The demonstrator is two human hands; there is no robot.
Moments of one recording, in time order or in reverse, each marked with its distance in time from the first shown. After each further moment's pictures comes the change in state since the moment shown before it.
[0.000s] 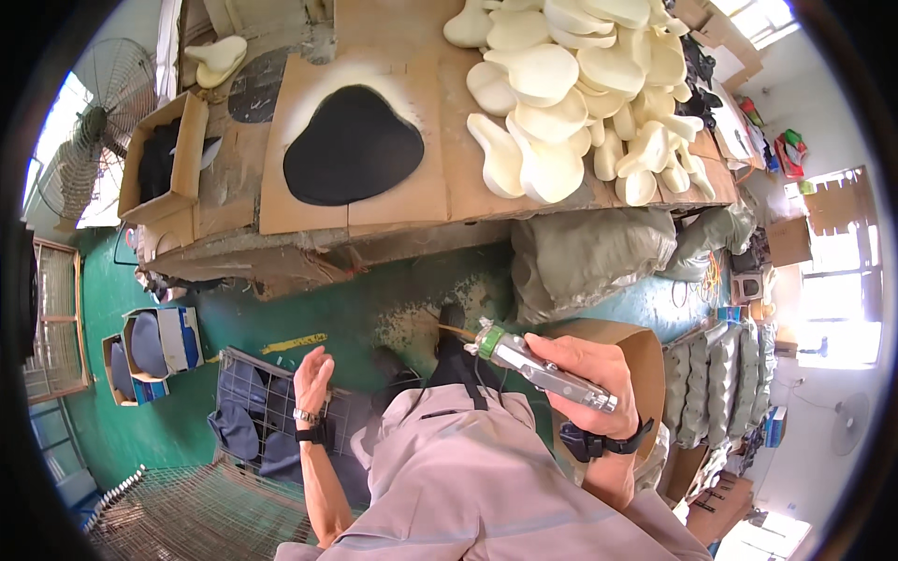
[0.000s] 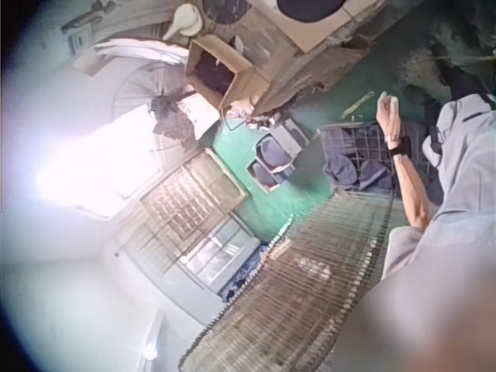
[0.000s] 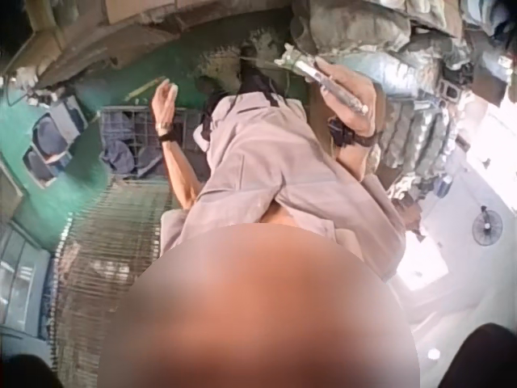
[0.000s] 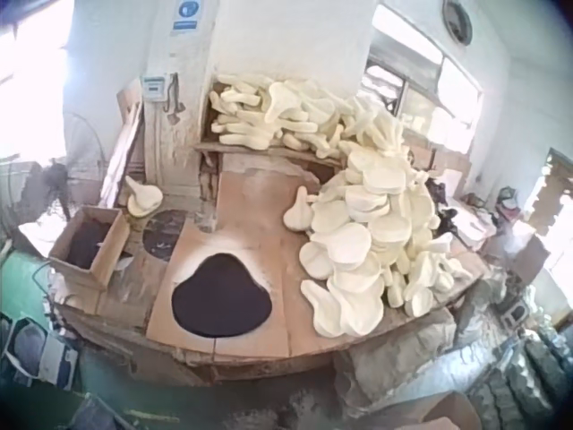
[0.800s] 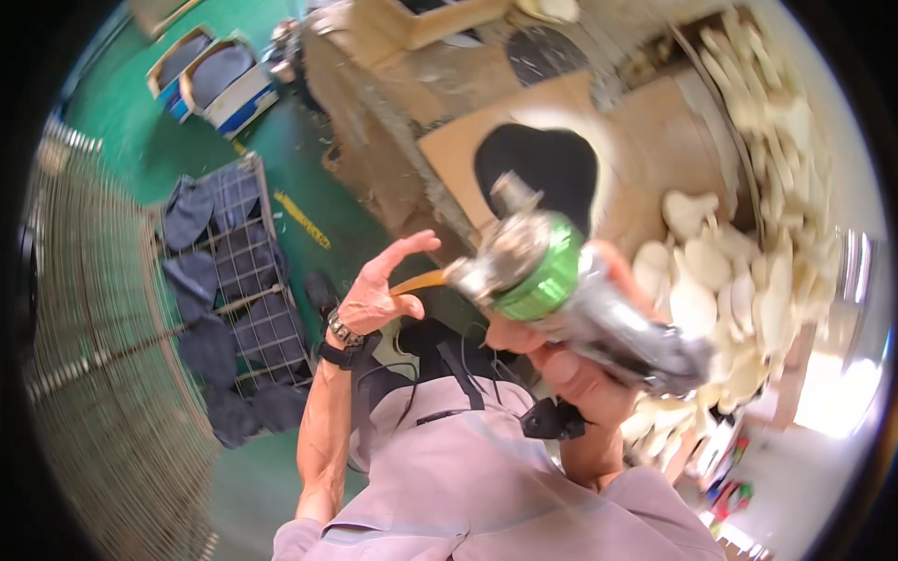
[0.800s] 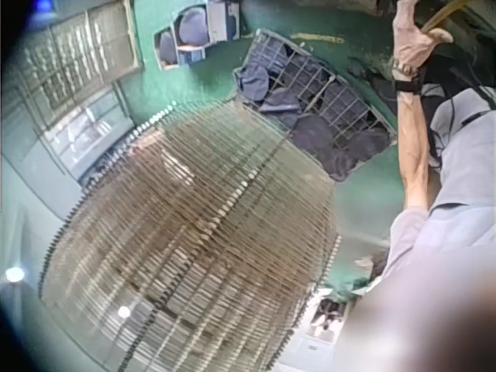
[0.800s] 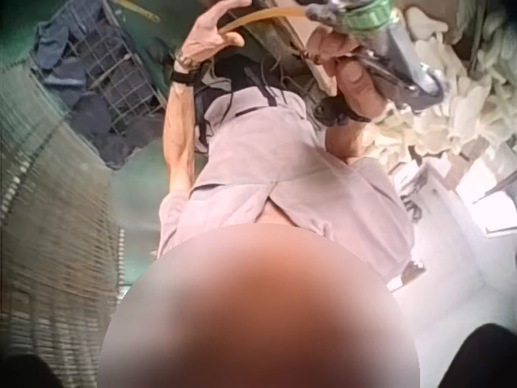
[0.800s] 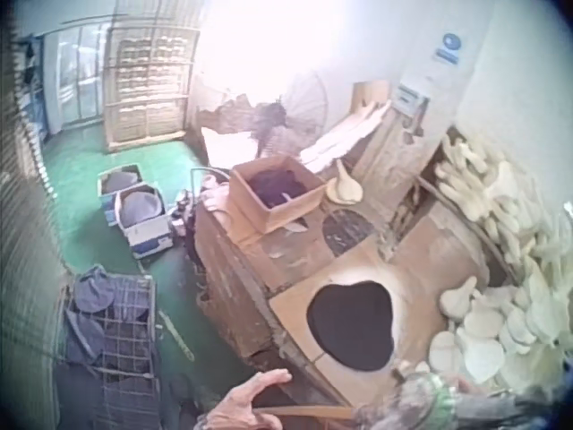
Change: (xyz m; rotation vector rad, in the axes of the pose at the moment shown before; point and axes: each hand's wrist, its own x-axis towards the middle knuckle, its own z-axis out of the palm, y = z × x) left_hand 0.036 0.106 0.039 -0.198 0.355 0.633; right_hand 0.218 -0.031 0.140 0.555 -0.799 -0.234
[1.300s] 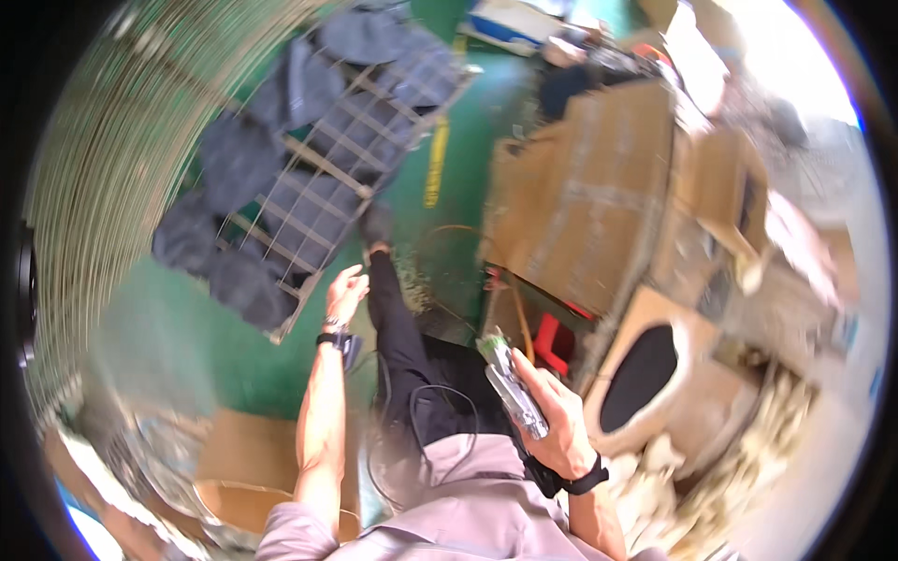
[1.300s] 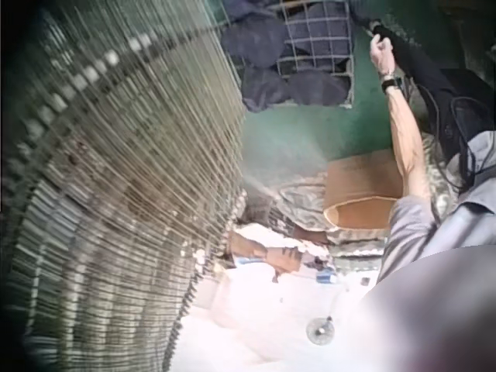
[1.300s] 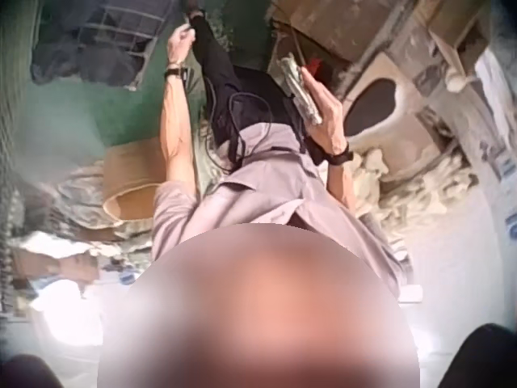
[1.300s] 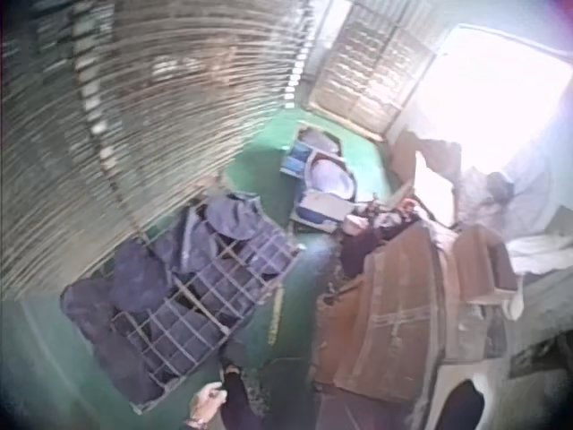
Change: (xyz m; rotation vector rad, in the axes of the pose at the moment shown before) left_hand -0.374 -0.324 -0.043 -0.450 1.406 -0.751; right_hand 0.026 0.203 0.211 -1.028 -1.027 0.167
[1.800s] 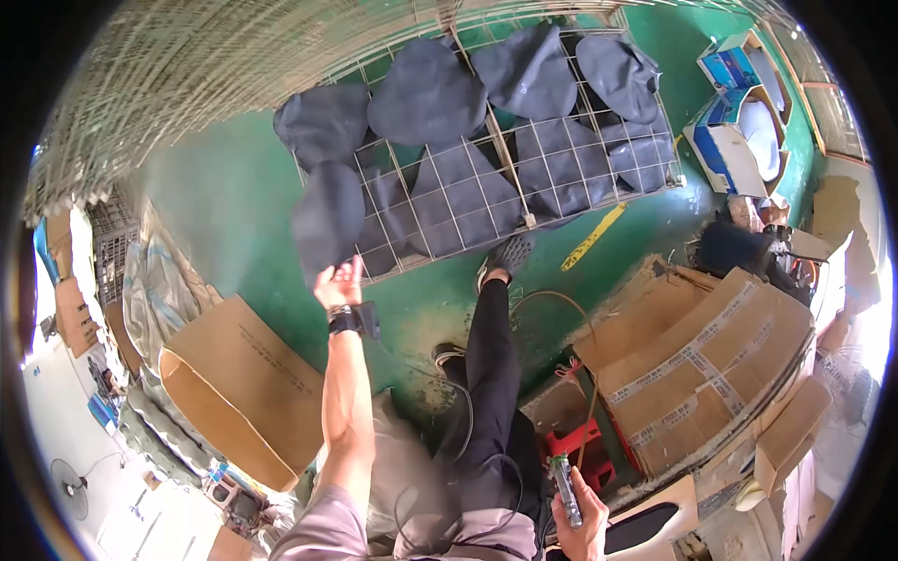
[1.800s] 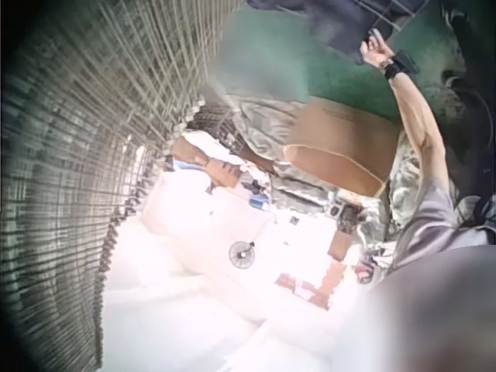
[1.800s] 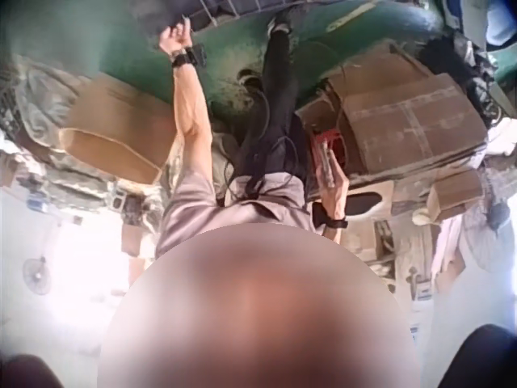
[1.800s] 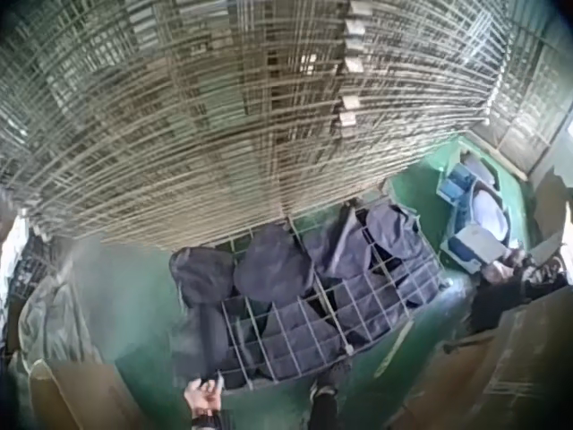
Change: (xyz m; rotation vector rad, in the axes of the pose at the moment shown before) left_hand -0.023 -0.099 -0.232 -1.649 0.958 0.298; right_hand 0.029 0.020 0.077 0.004 -0.346 0.234
